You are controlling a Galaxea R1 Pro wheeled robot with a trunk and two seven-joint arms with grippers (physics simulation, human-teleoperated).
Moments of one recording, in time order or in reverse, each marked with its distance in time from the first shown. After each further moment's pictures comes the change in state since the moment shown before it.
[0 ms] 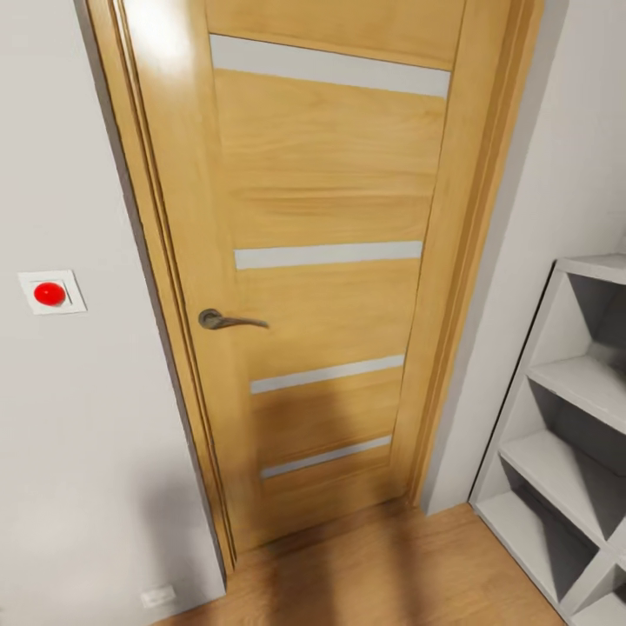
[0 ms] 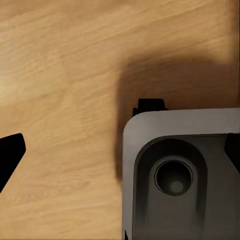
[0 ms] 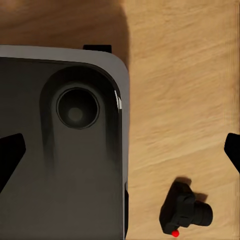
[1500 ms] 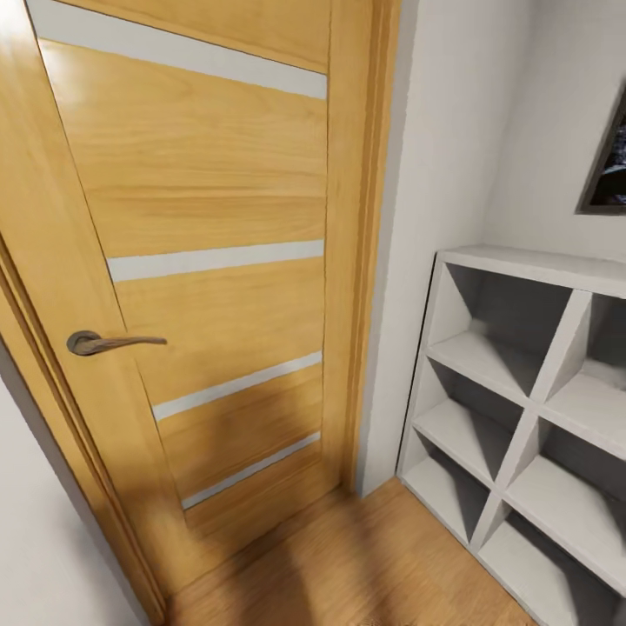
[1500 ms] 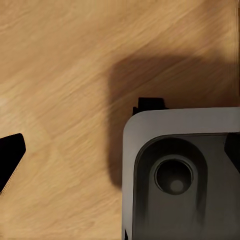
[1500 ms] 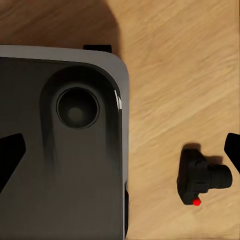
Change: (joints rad) left arm 0.000 0.000 0.000 0.002 0.000 0.000 0.000; right arm 0.000 0.000 0.000 0.000 0.000 0.000 0.000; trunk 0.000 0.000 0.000
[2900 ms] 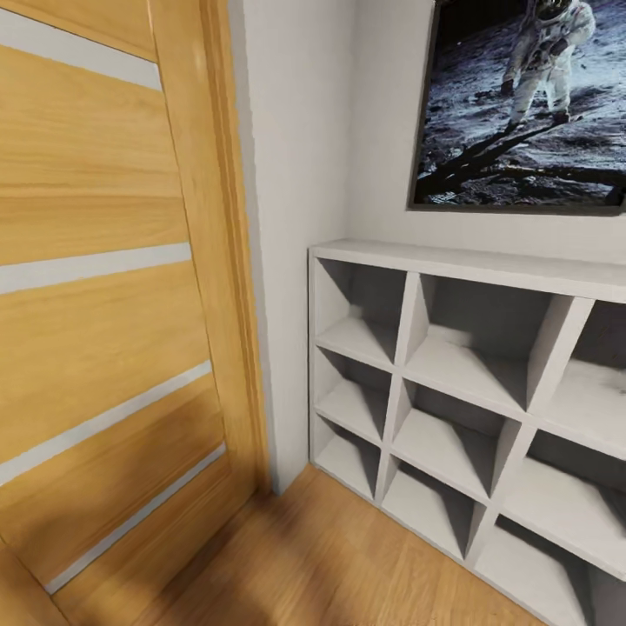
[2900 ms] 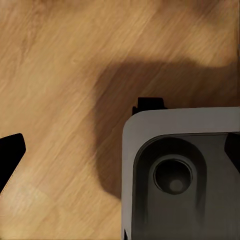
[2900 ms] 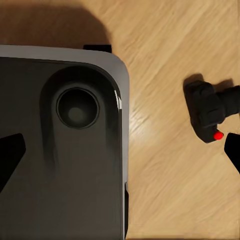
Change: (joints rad) left arm 0.000 -0.001 0.000 0.000 -0.001 0.000 0.000; right arm 0.000 0.000 0.000 0.000 0.000 0.000 0.000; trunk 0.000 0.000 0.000
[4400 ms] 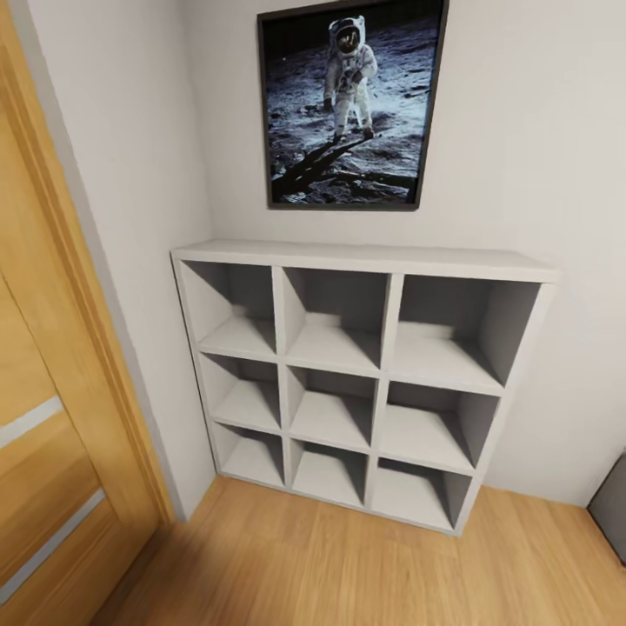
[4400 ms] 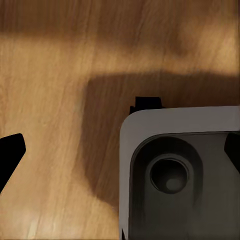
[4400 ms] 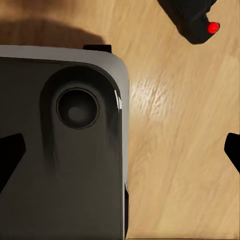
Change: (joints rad) left arm 0.000 -0.004 -0.001 0.001 0.000 0.000 0.000; right arm 0.000 0.000 0.000 0.000 0.000 0.000 0.000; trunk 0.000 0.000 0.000
